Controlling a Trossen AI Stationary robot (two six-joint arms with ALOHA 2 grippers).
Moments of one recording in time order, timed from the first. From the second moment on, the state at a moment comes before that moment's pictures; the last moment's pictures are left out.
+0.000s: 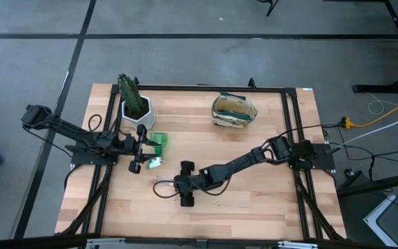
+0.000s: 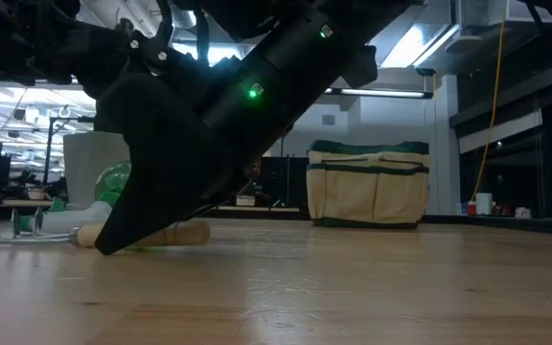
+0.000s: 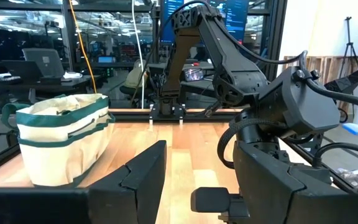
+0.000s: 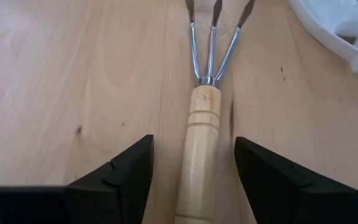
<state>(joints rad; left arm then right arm) -0.26 0.62 0.01 0.70 -0.24 -0.01 0.33 2.36 1.64 -0.13 0.23 0.20</state>
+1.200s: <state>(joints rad) -0.26 0.62 0.01 0.70 -0.24 -0.01 0.33 2.36 1.64 -0.12 0.20 0.20</state>
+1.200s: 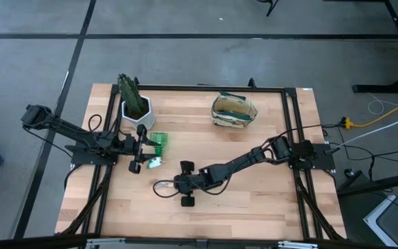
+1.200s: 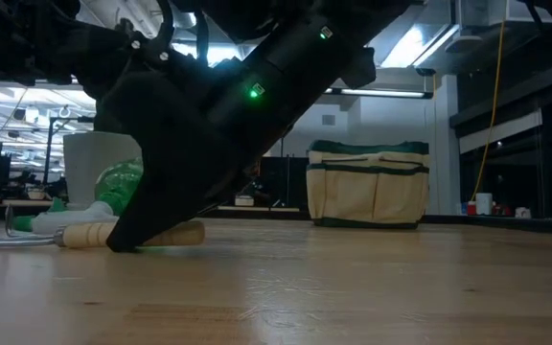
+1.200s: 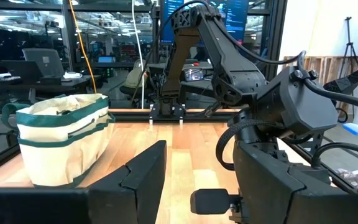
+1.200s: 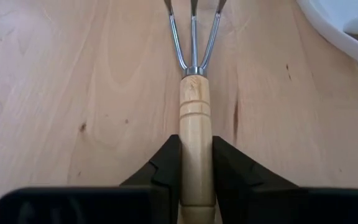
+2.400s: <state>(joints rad) -0.26 0.61 0.01 0.70 -0.24 -0.01 0.30 2.36 1.64 -0.06 0.05 0.21</state>
